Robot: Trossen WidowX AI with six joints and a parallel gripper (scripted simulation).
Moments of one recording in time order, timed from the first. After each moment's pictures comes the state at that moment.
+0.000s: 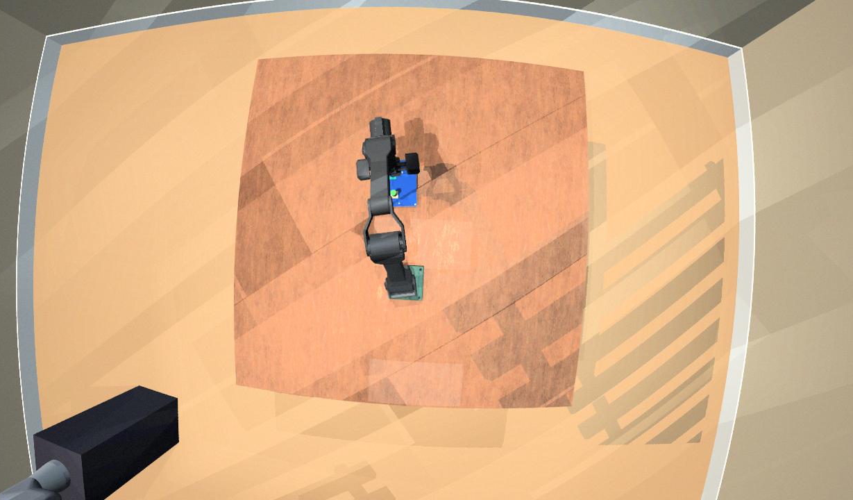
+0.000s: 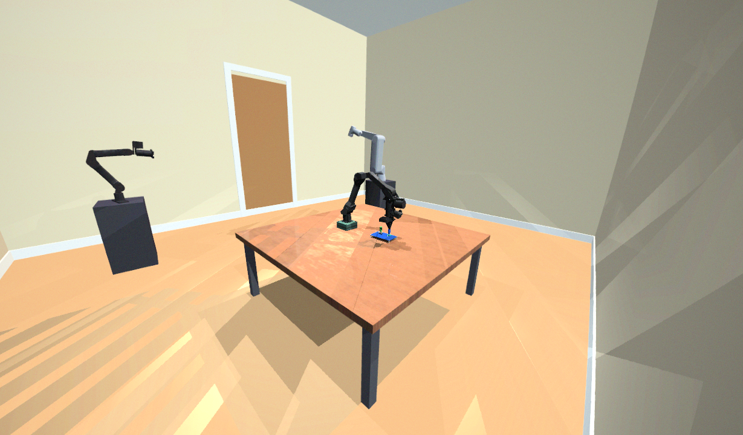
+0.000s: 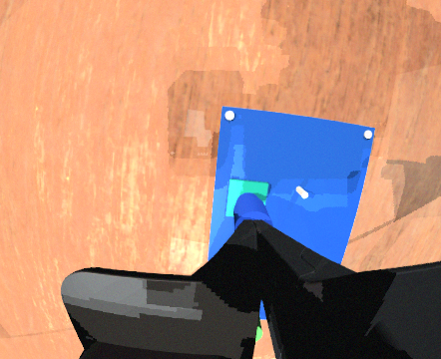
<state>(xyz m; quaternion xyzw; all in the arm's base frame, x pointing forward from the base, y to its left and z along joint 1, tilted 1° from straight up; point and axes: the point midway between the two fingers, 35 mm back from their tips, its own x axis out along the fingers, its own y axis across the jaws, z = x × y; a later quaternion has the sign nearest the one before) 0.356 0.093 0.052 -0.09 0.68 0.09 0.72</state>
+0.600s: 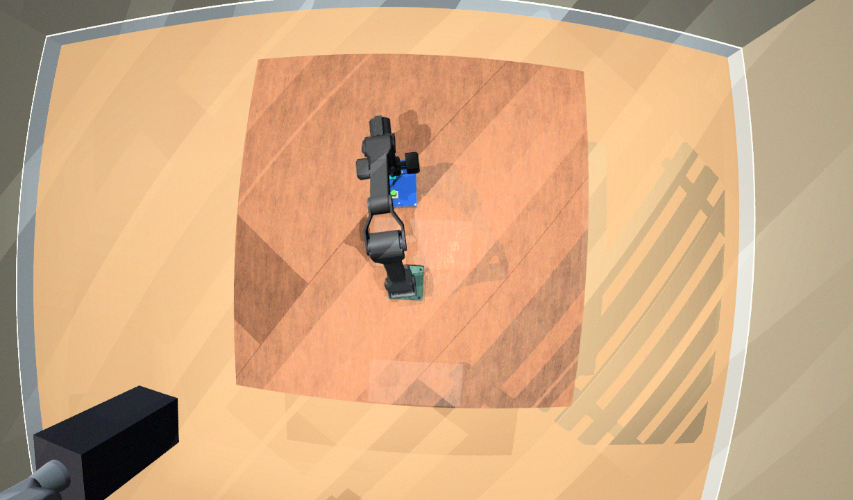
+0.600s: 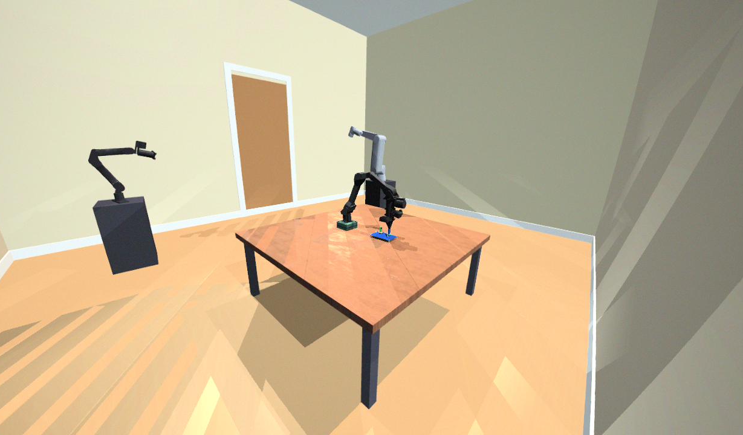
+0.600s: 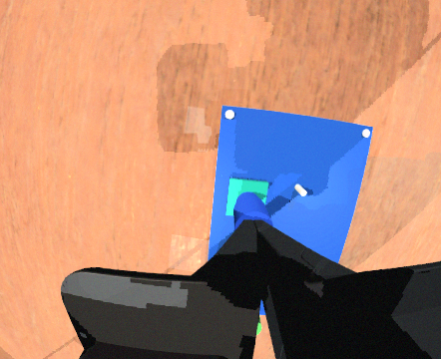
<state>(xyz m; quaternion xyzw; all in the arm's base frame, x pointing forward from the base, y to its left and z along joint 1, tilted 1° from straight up) 0.357 0.093 0.058 -0.09 0.69 0.09 0.72</state>
